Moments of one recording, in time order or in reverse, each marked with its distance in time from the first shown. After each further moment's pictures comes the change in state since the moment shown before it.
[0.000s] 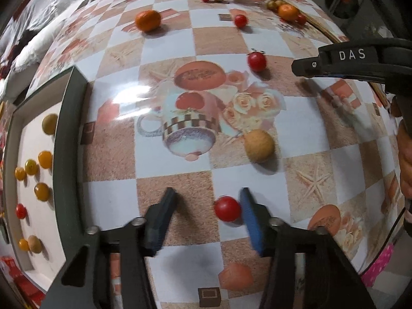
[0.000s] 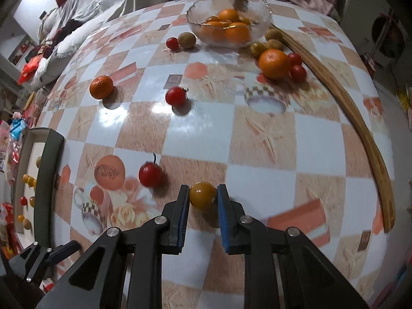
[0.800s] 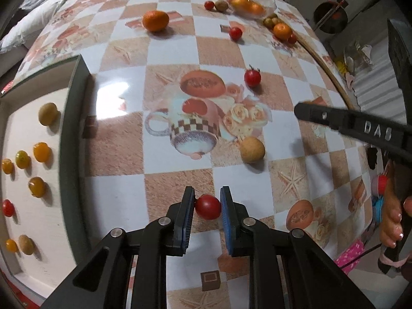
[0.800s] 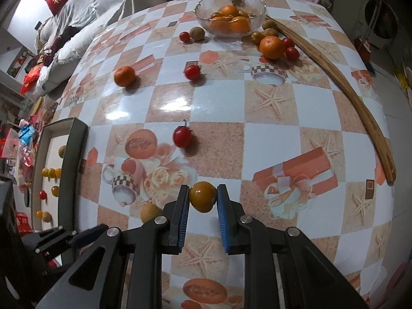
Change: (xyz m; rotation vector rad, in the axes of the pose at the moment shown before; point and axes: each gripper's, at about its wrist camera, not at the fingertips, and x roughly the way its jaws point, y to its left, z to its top) left arm -0.020 0.042 0.006 -0.072 -0.001 -0.189; right arm -0.031 0.028 -0.031 0.049 0.029 0.038
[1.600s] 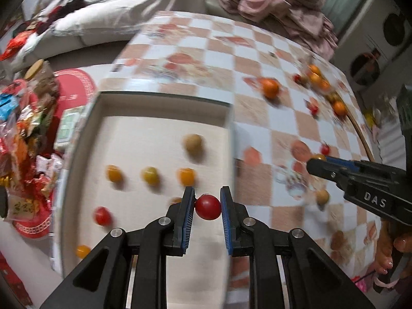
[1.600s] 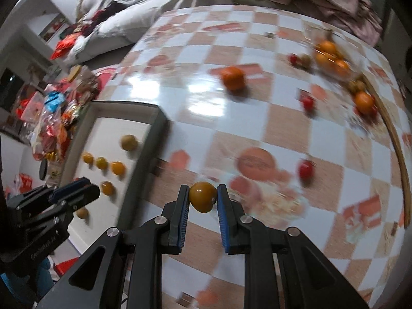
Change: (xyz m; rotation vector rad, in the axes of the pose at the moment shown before) left arm -0.089 0.141 -0.006 -0.206 -0.207 0.147; right arm 0.007 0.144 0.017 -0.226 0.005 0.110
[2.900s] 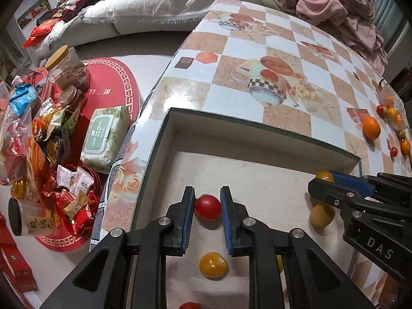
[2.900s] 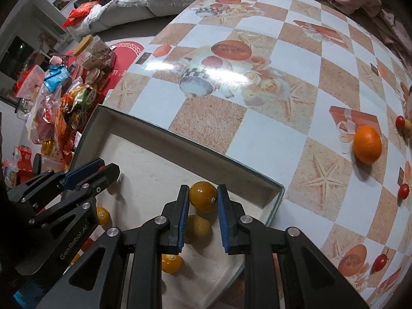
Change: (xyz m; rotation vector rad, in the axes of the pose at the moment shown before) left arm 0.082 0.102 0.061 -0.078 0.034 0.163; right arm 0.123 0.102 0.084 -0.120 0.117 -0.001
